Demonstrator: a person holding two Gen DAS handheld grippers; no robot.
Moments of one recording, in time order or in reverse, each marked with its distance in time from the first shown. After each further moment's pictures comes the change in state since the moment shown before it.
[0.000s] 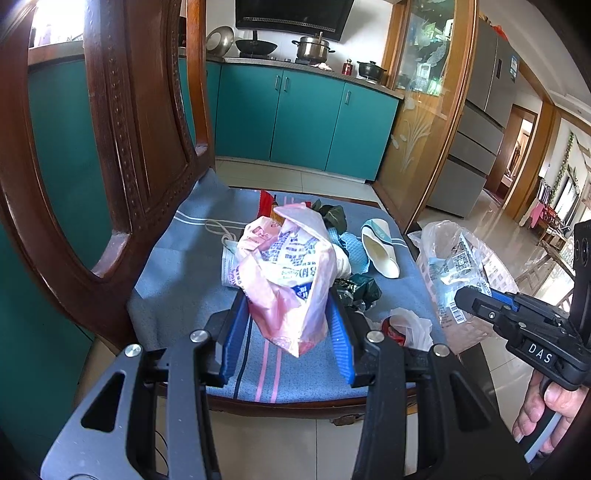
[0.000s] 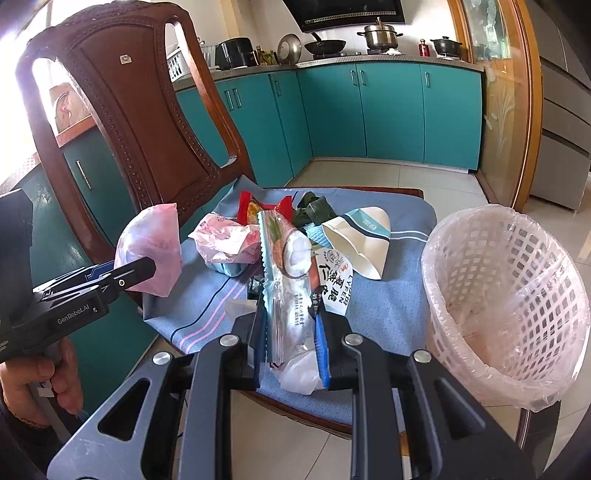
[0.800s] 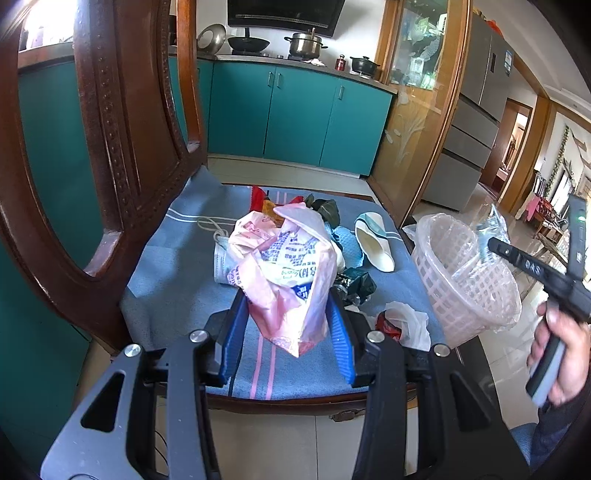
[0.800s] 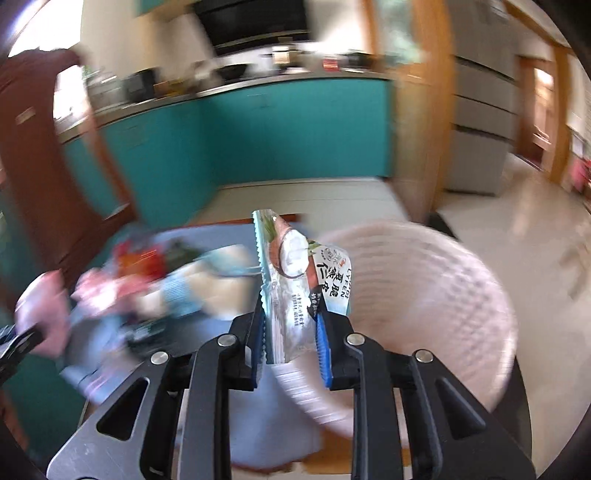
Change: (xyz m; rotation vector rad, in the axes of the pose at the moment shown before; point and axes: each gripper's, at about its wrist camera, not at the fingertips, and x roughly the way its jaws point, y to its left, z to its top) left arm 0.002 -0.005 0.000 0.022 0.014 -0.017; right arm -0.020 -0.109 0.012 0.188 -0.106 -0.363
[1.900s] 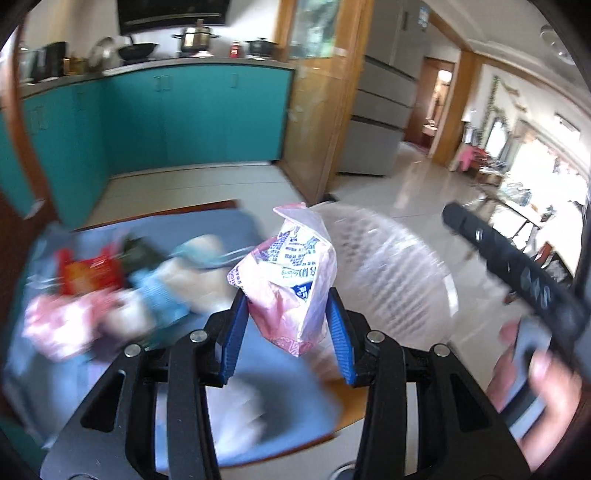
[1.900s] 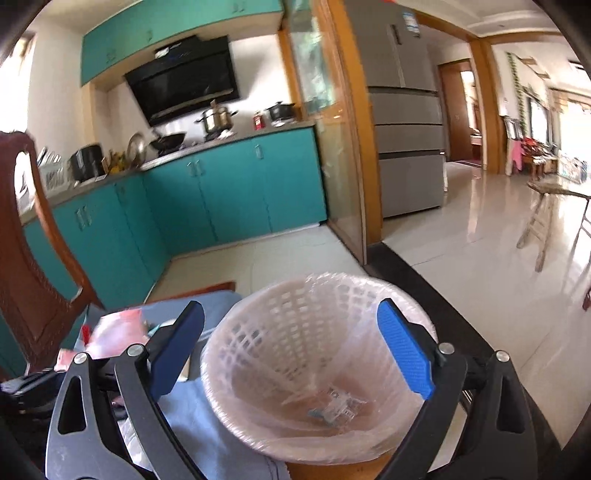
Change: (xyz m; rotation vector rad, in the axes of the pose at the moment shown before) left arm 0.072 -0.190 0.040 0.227 0.054 -0.285; right arm -0.054 -0.050 0.008 0.175 -0.253 -0.144
